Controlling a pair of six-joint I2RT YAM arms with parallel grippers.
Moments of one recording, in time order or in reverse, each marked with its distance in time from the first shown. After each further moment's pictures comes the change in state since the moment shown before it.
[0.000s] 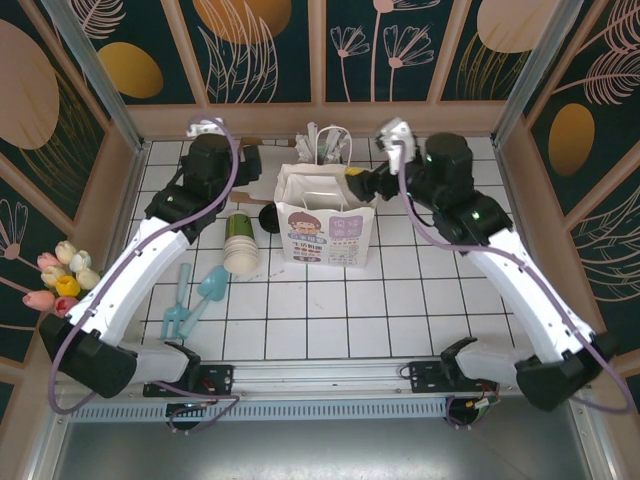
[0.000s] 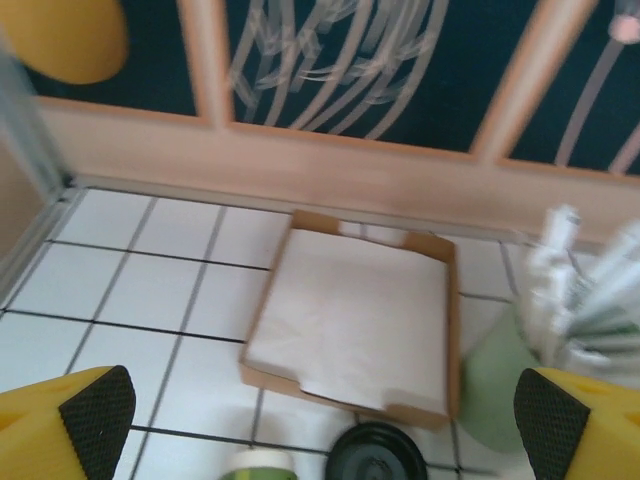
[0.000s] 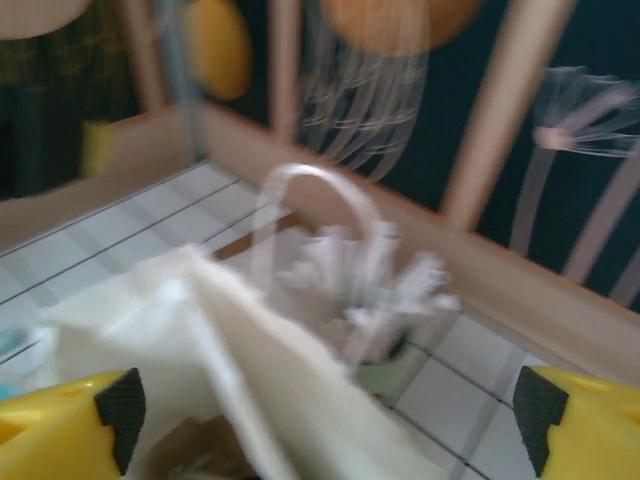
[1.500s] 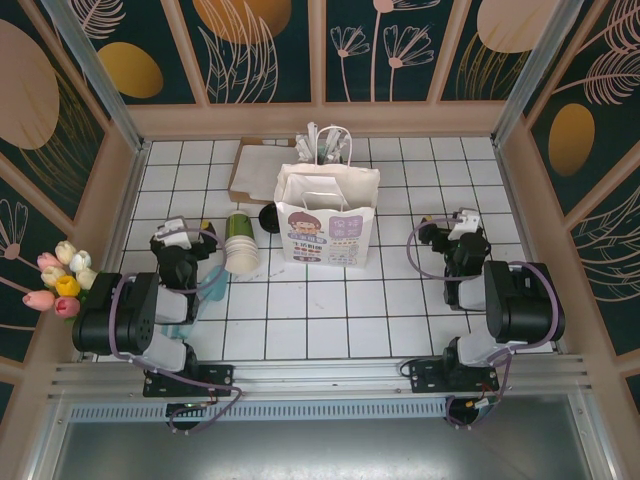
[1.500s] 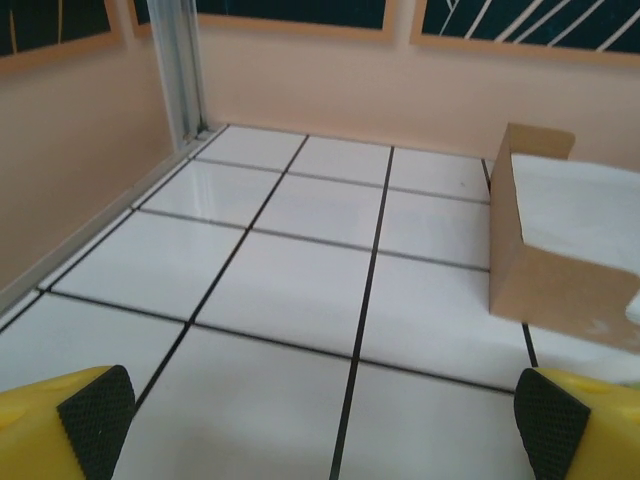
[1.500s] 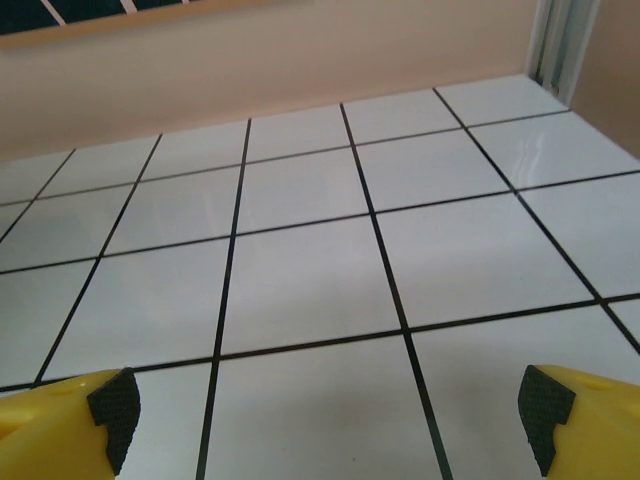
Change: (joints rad) left arm 0.442 0.213 -1.141 1.662 0.283 0.266; right arm -0.550 0.385 -1.049 1.432 0.089 0.245
